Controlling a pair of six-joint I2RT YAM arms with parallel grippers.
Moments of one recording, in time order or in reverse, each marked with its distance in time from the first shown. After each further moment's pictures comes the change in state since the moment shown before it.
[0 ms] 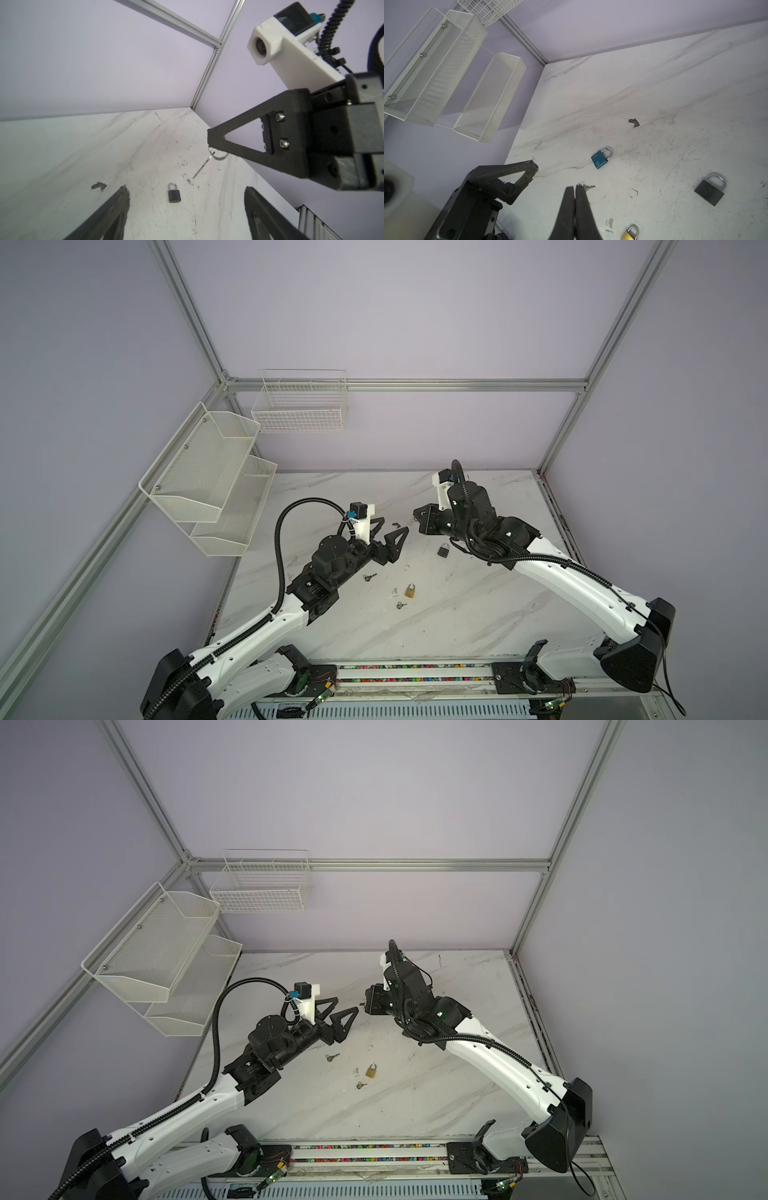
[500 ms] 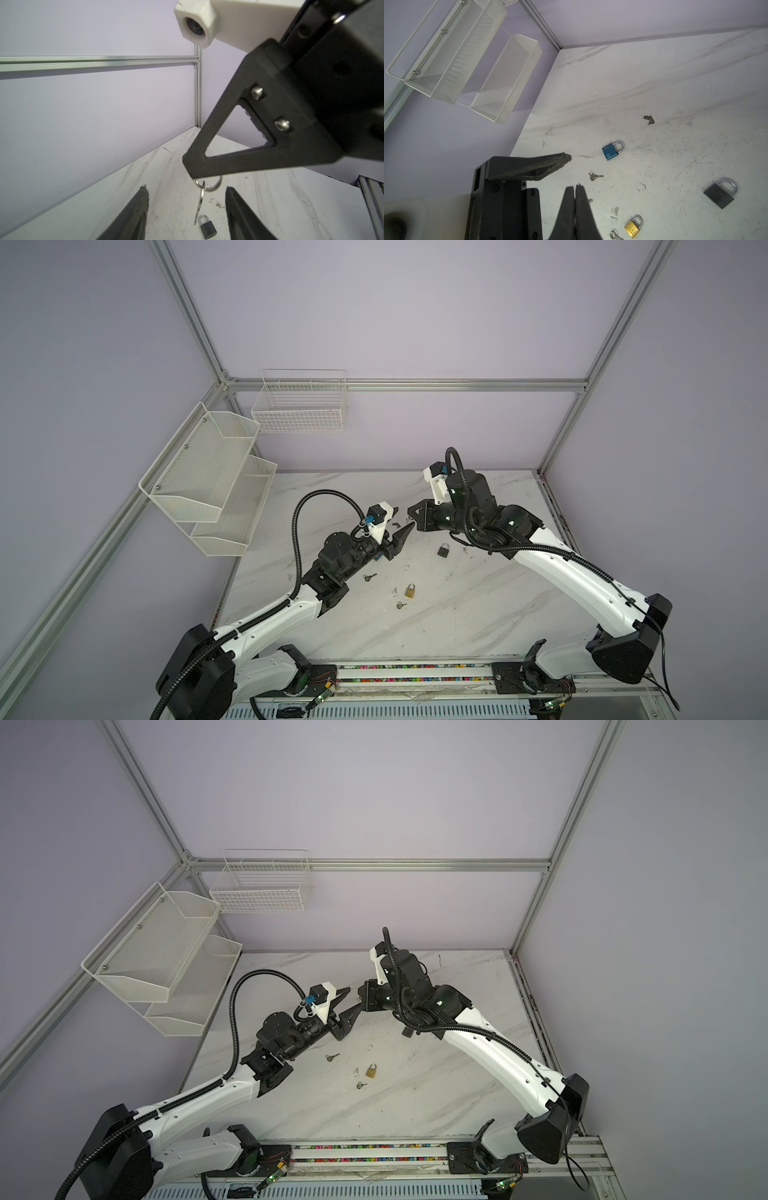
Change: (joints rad) left arm 0.000 0.152 0.000 0.296 0.077 0.377; right arm 0.000 0.050 0.148 -0.131 -0.126 -0.071
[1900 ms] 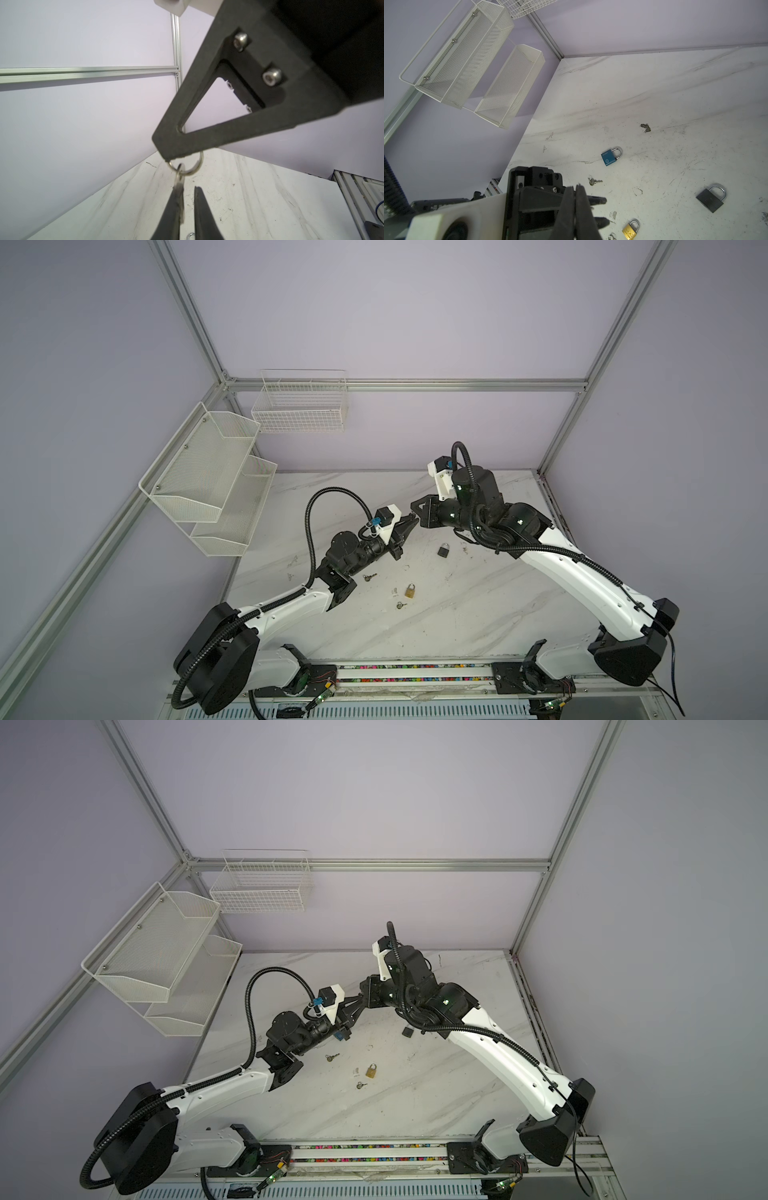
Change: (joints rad) left arm 0.000 0.119 -0.003 0.183 0.130 -0.013; right arm 0.000 -0.015 0.042 -0.024 0.041 -0.016
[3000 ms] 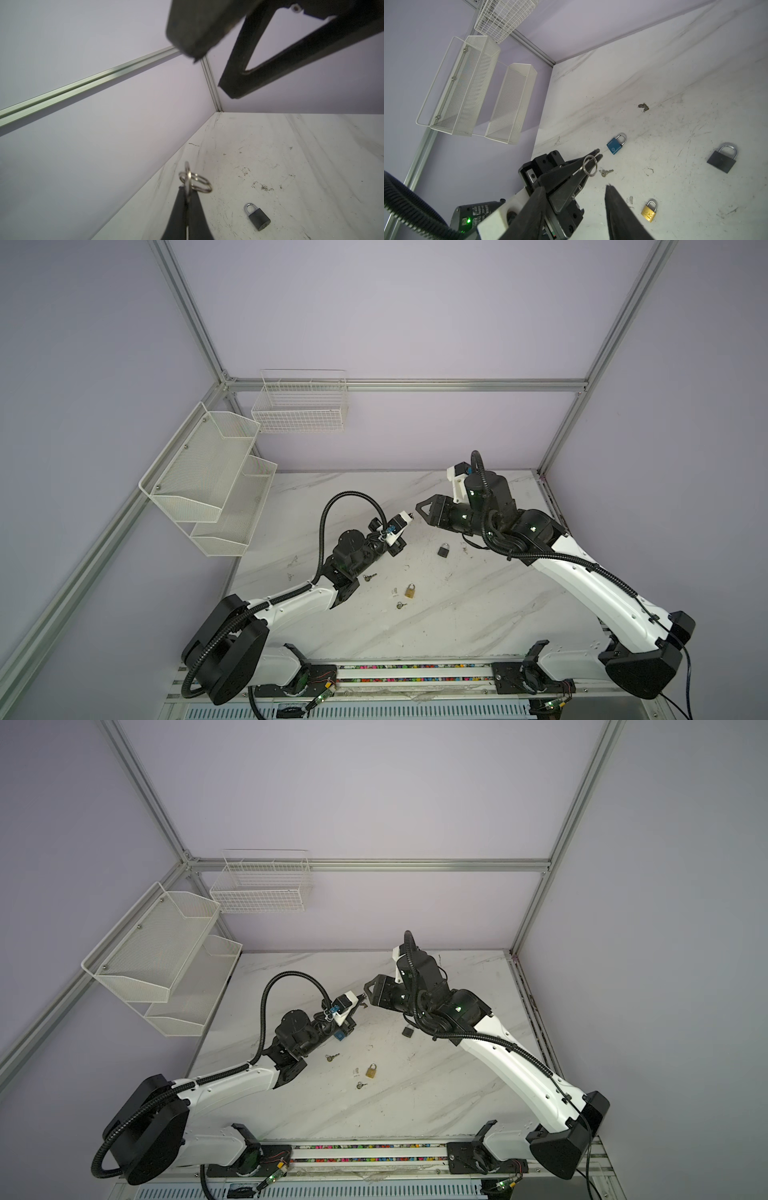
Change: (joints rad) left arm -0.001 0.064 0.003 -0.049 -0.159 0.380; right arm -0.032 -0.077 -0.093 -0.006 -0.003 0.274
